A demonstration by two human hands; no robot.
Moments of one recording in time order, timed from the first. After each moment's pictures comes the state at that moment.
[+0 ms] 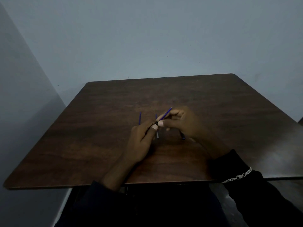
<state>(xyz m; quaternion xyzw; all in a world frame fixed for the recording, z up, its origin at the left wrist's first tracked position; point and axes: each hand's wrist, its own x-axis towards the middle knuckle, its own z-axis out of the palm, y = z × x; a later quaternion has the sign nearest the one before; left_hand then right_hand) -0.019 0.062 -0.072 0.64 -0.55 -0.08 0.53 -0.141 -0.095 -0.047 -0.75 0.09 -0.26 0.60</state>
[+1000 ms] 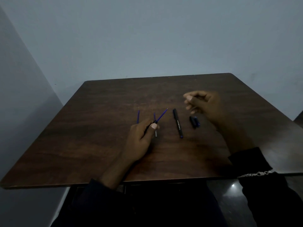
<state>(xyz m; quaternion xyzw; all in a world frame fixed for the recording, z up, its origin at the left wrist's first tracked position) -0.023 0.063 -0.068 0.64 -0.56 -0.07 0.52 -0.189 -0.140 -0.017 -0.74 0.24 -0.36 0.52</state>
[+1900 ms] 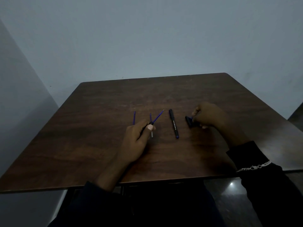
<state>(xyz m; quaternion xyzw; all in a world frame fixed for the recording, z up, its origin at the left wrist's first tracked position) -0.026 0.064 -0.065 0.65 -0.56 -0.07 0.51 -0.191 -0.163 -0.017 -0.82 0.50 -0.04 0.27</state>
